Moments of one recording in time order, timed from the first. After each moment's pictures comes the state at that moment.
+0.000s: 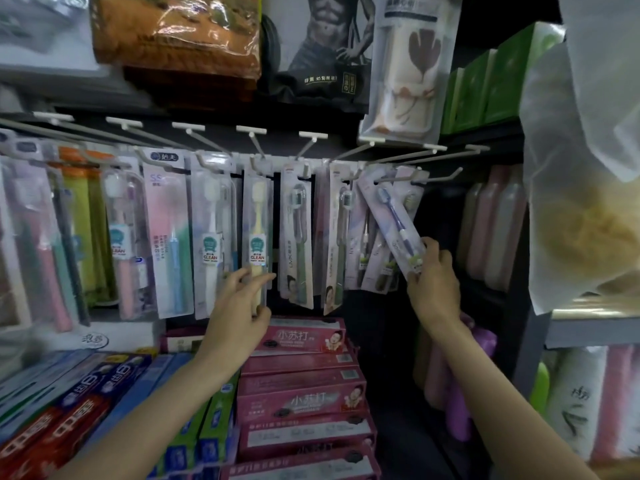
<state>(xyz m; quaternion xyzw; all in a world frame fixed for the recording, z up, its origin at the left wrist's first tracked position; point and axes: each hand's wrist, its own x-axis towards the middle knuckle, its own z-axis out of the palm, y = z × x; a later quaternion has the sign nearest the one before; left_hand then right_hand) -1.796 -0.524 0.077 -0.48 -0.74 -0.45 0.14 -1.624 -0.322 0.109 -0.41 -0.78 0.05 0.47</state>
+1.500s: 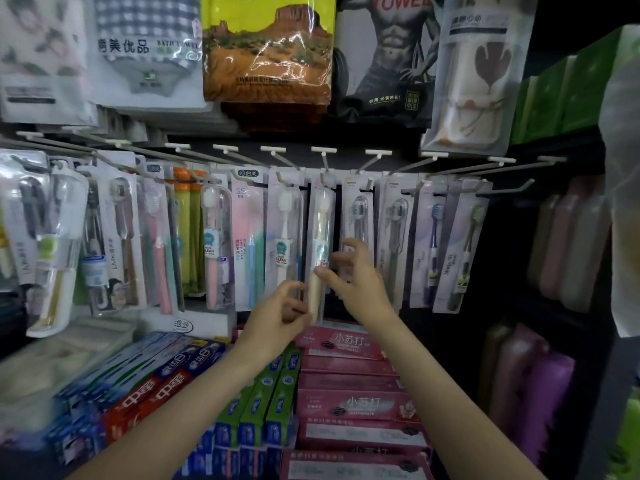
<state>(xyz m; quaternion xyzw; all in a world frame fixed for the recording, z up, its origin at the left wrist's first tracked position) -1.802 -0.567 0.082 -0.46 -0.70 -0.54 0.01 -1.722 -0.442 0.124 -0.08 -0.83 0.39 0.40</state>
